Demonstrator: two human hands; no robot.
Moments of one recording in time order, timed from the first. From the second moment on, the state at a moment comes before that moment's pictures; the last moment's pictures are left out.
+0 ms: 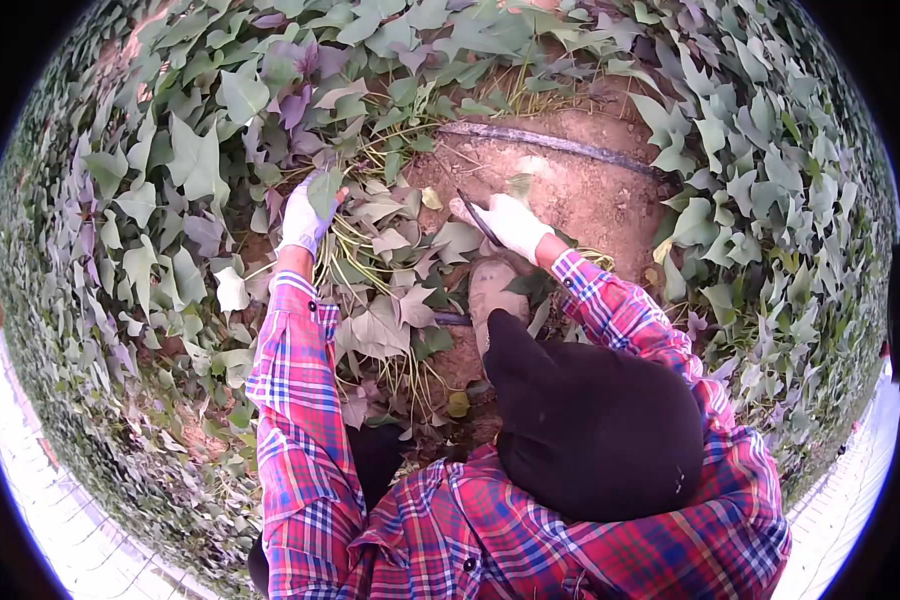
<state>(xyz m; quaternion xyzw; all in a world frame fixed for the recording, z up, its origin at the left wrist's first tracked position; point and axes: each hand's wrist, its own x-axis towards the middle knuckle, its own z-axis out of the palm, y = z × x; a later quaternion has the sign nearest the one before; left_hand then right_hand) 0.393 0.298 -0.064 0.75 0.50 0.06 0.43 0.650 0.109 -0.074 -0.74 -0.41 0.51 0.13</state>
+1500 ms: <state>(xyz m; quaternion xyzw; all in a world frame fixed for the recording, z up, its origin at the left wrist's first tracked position) 0.381 0.303 -0.106 0.24 0.53 0.25 0.78 0.627 0.130 -0.106 -0.76 -0.37 0.48 0.23</state>
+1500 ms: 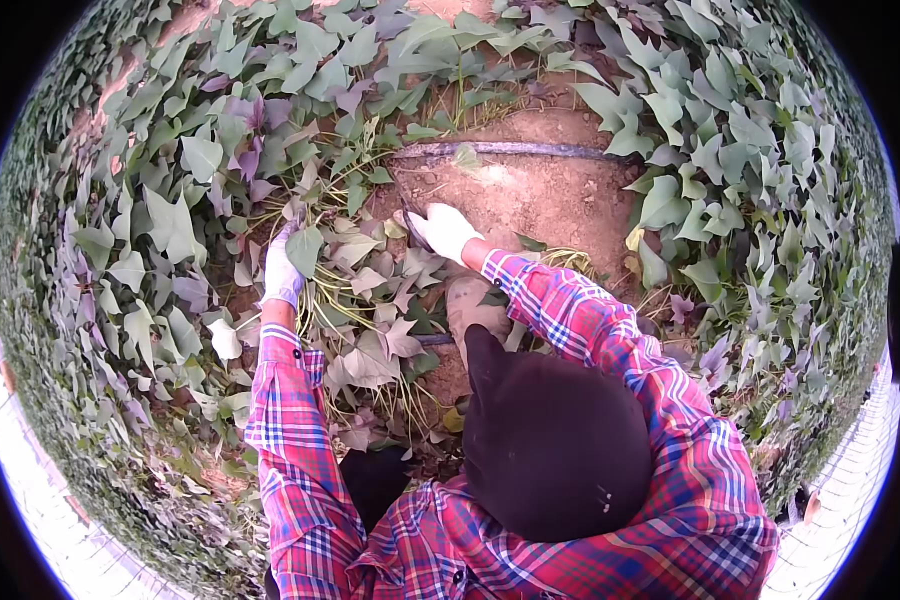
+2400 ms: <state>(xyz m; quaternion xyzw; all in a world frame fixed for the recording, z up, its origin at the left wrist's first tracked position) 0.376 0.230 -0.012 0.56 0.54 0.23 0.59 0.673 0.114 -0.075 -0.65 -0.70 0.23 -0.17</state>
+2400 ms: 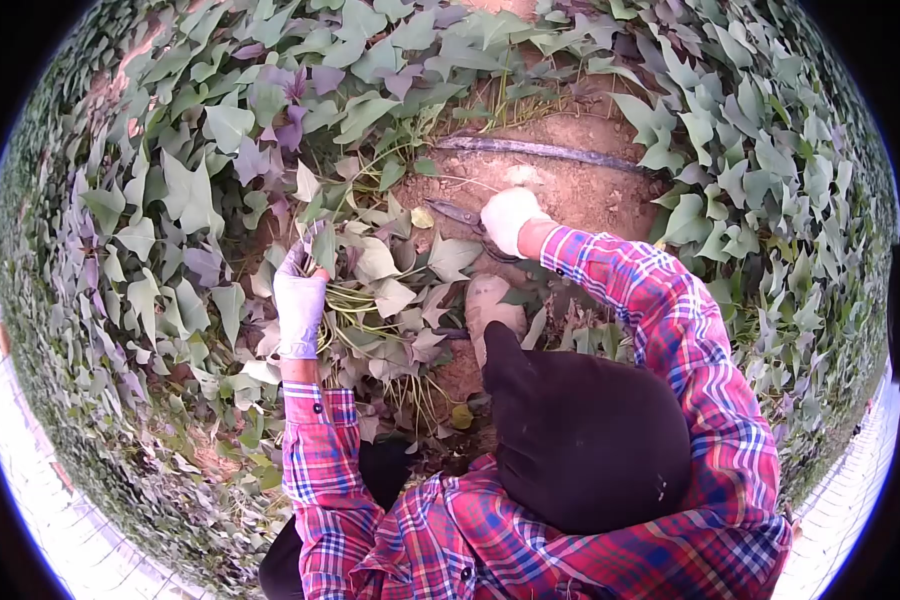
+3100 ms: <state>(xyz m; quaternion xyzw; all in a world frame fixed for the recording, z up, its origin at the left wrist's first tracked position) 0.388 0.180 0.010 0.57 0.57 0.19 0.56 0.714 0.190 -0.100 -0.70 -0.71 0.11 -0.03</state>
